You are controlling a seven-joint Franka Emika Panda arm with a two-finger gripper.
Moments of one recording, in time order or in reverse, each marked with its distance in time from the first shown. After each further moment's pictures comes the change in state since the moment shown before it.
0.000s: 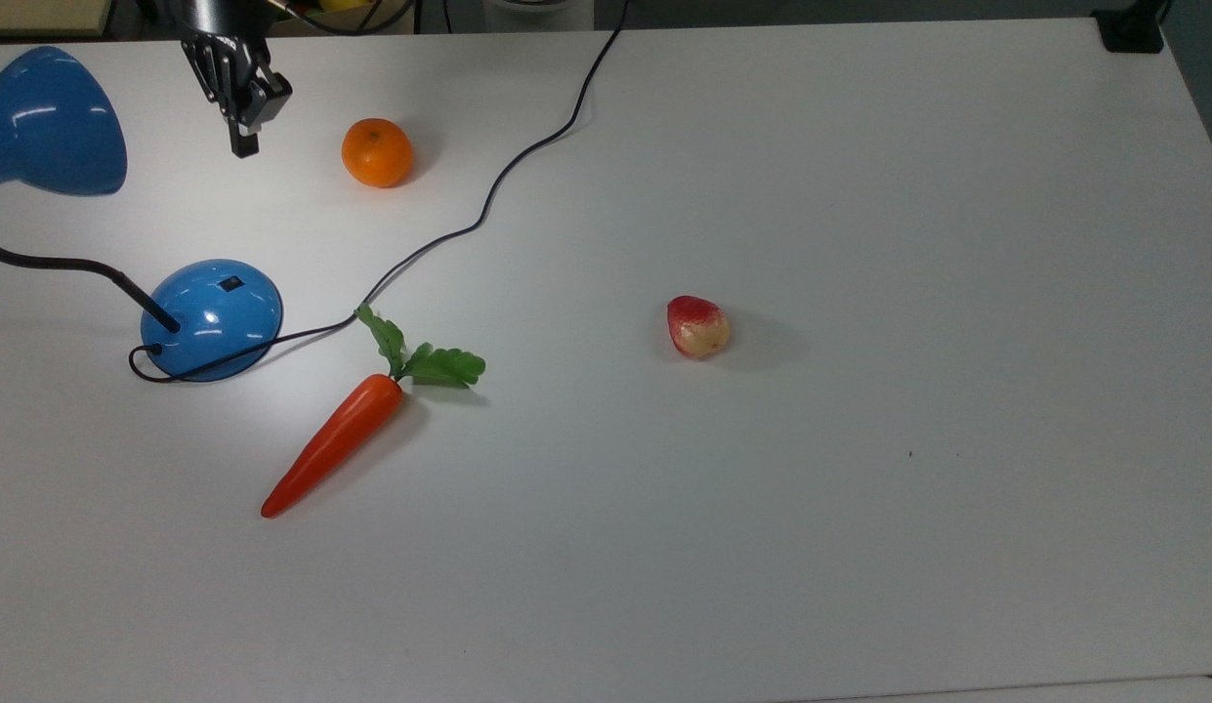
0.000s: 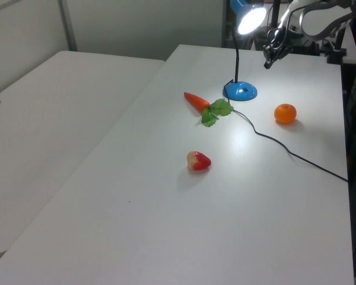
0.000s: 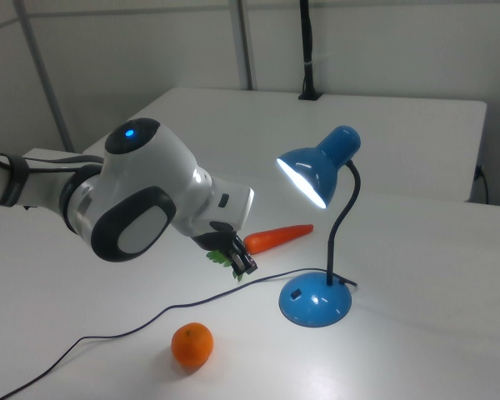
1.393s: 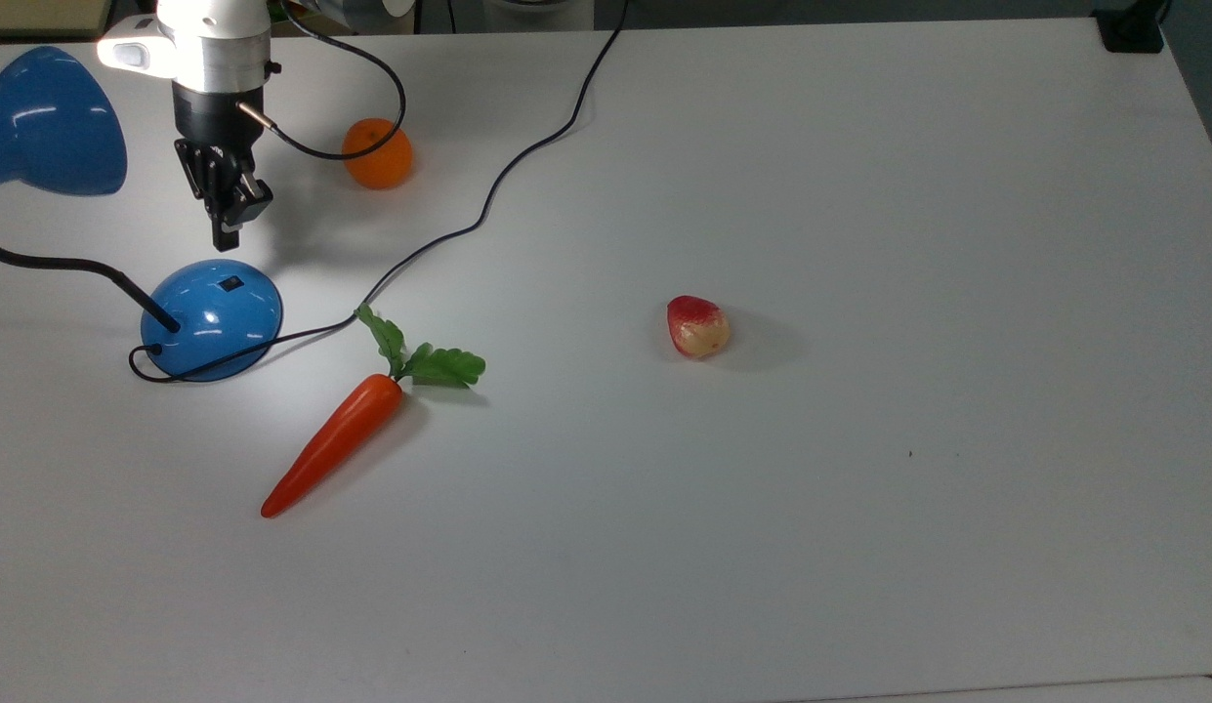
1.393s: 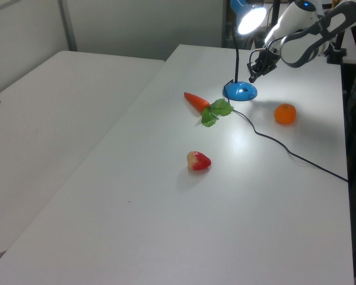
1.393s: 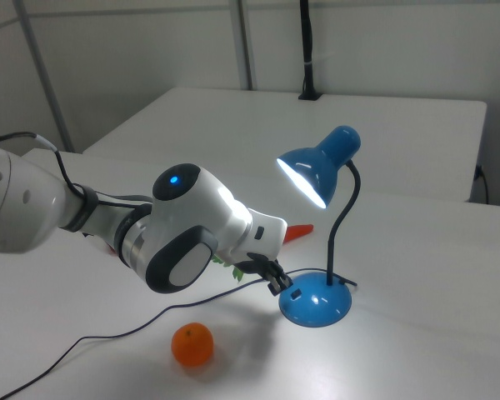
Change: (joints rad) arm -0.012 0.277 0.000 0.091 0.000 0.258 0.058
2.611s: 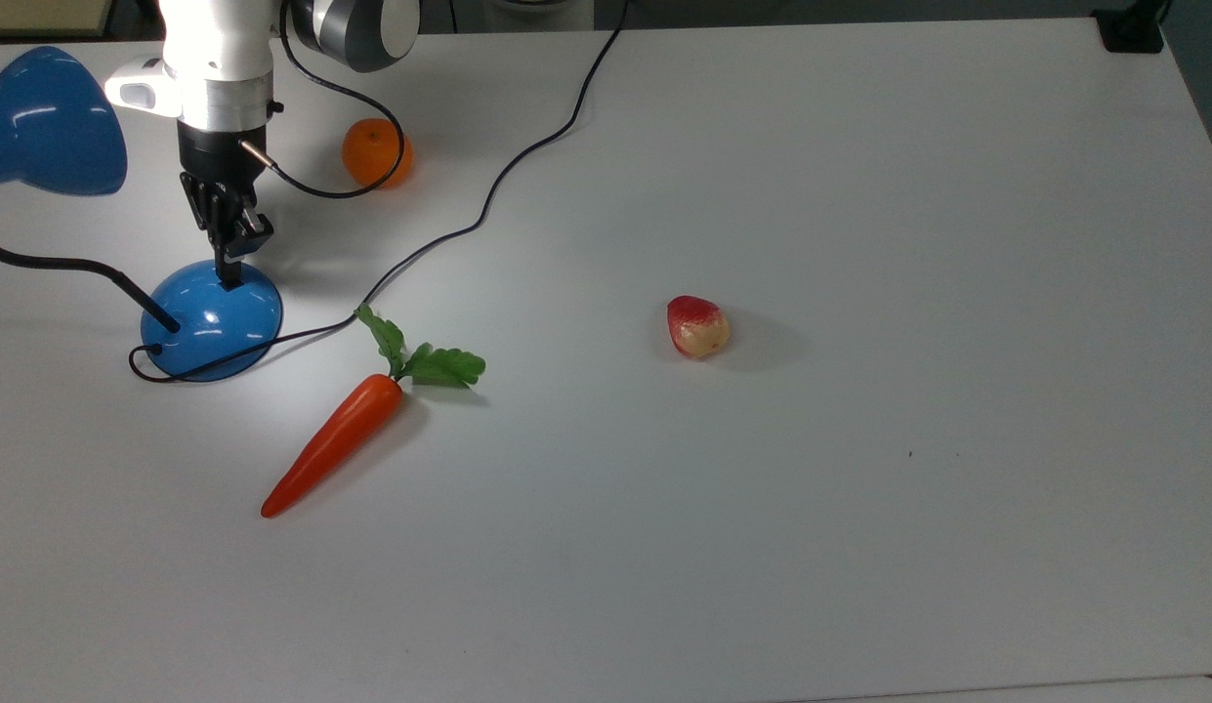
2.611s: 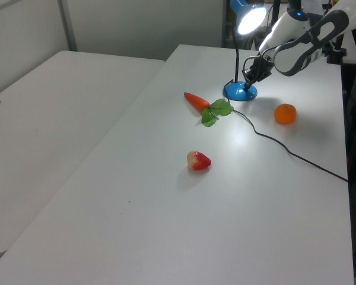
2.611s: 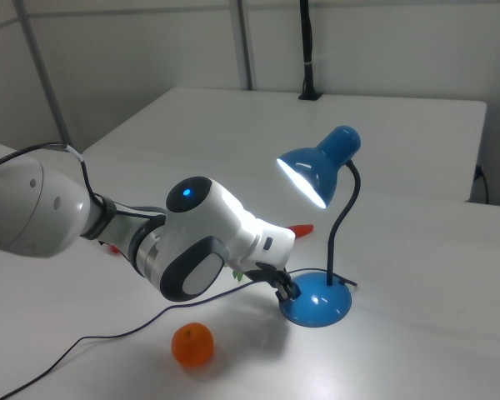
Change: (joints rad) arm 0.003 0.096 0.000 0.047 0.000 0.051 0.034
